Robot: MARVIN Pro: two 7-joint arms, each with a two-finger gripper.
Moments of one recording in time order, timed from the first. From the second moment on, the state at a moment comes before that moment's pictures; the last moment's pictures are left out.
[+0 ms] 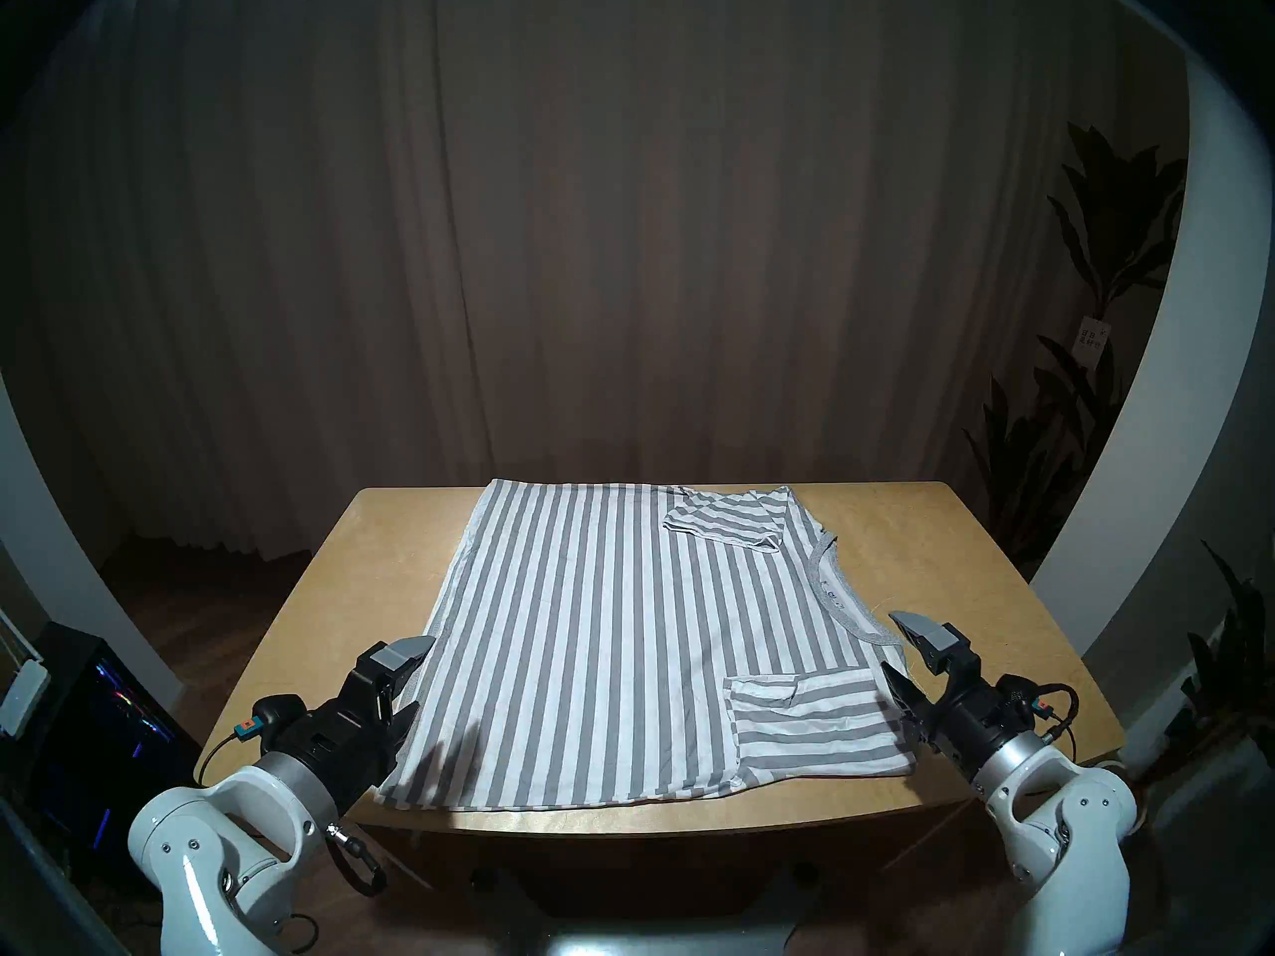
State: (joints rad) left arm 2.20 -1.83 -2.08 -2.35 -1.46 0.90 0.34; right arm -2.10 -1.65 2.10 -2.02 1.49 0.80 0.06
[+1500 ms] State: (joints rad) left arm 2.32 -1.82 -2.15 -2.27 -1.74 0.96 0.51; right arm -2.11 -1.51 2.16 -1.88 1.77 0.96 -0.01
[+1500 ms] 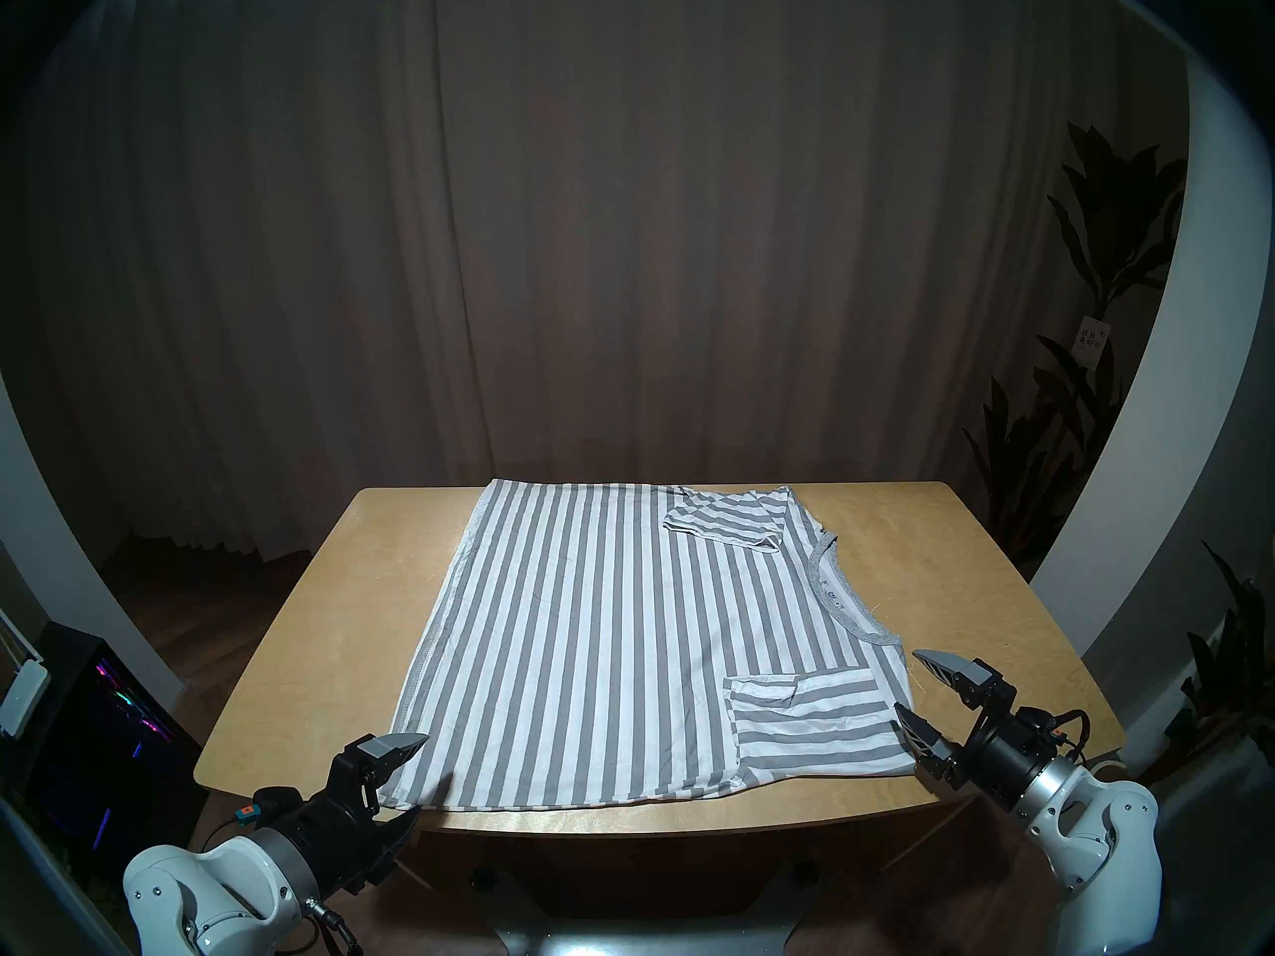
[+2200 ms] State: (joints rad) left arm 2.28 -1.80 -2.12 -2.23 -1.63 0.95 0.46; right arm -2.23 -1.54 2.21 -1.96 1.94 0.96 -0.18
